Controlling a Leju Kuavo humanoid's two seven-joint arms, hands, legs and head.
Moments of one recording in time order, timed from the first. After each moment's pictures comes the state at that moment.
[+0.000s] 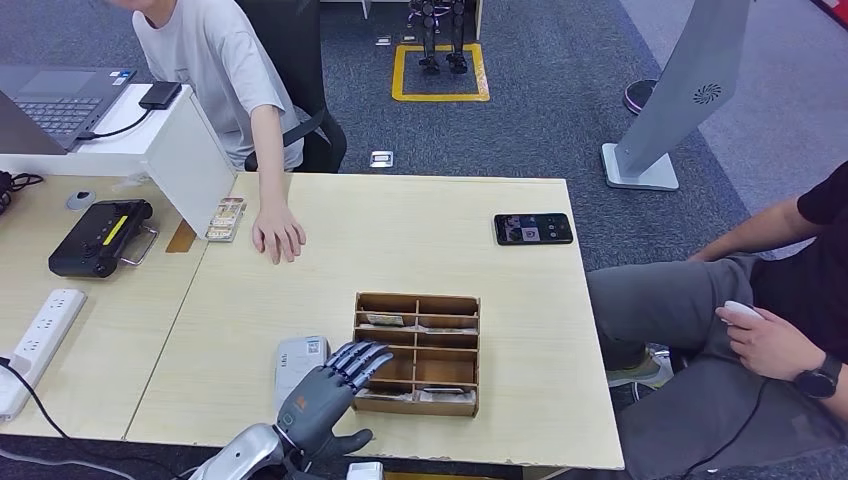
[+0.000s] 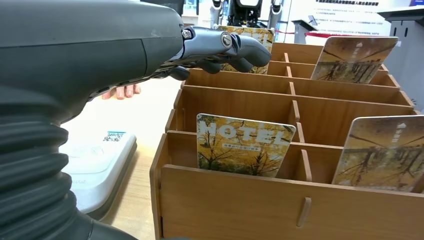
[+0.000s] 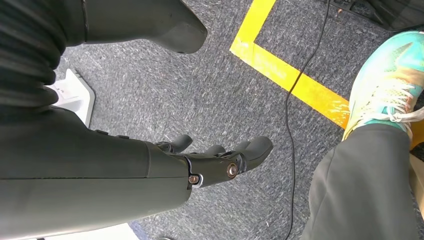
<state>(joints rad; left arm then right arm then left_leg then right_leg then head) -0.09 0.23 -0.72 -1.47 -0.91 0.27 -0.12 -0.01 0.05 -0.79 -0.14 1.50 -0.16 -0.23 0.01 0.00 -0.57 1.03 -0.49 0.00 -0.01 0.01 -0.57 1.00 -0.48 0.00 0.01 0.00</state>
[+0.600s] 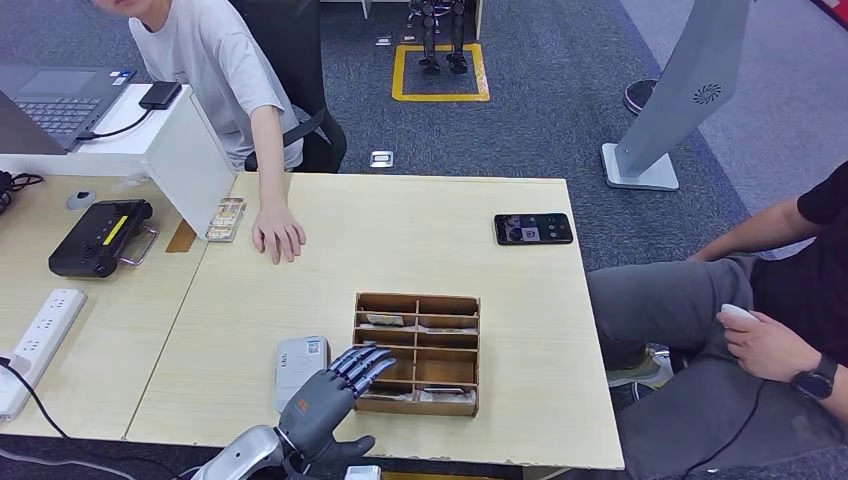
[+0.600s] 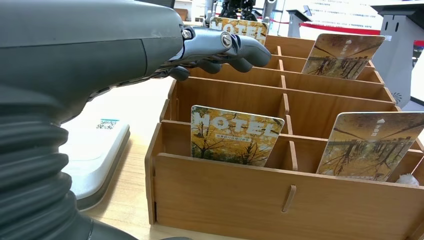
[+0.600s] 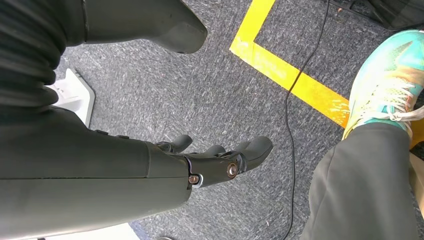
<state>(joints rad) -0.09 0.23 -0.72 -1.47 -0.86 0.25 -0.15 -0.01 0.05 -0.79 -0.13 1.50 -0.16 -0.23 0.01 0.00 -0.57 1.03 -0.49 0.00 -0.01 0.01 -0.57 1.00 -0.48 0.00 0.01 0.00</state>
